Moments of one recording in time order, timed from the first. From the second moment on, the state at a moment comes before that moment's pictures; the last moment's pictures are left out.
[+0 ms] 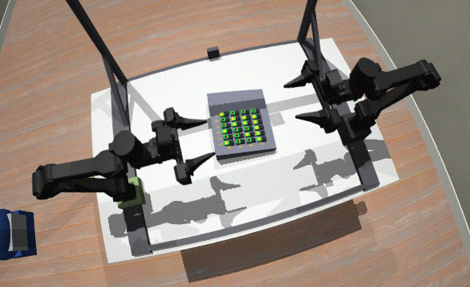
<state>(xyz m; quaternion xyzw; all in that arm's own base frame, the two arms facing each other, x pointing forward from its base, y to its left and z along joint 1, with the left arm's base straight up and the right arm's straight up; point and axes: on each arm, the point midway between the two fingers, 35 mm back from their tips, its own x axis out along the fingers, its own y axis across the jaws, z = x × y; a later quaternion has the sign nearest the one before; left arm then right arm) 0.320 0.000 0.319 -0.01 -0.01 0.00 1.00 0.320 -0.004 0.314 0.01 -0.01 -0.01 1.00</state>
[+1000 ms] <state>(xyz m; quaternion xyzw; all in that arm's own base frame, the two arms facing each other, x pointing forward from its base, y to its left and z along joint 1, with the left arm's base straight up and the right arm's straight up) 0.322 -0.019 0.235 0.01 0.13 -0.05 0.99 0.331 0.013 0.250 -0.01 0.12 0.04 0.99</state>
